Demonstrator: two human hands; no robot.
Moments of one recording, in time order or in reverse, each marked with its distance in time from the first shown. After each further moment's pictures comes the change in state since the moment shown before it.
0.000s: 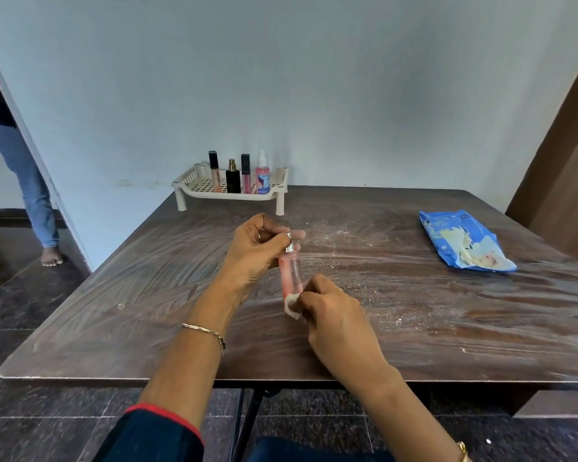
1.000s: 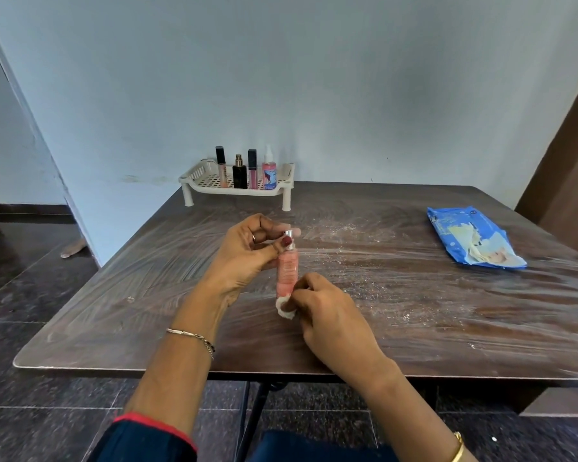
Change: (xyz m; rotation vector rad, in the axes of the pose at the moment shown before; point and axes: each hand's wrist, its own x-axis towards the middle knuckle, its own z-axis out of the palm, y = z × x) left_hand -0.015 0.004 -0.021 0.054 -0.069 0.004; right_hand 0.004 -0.010 0.004 0.047 -0.068 -0.054
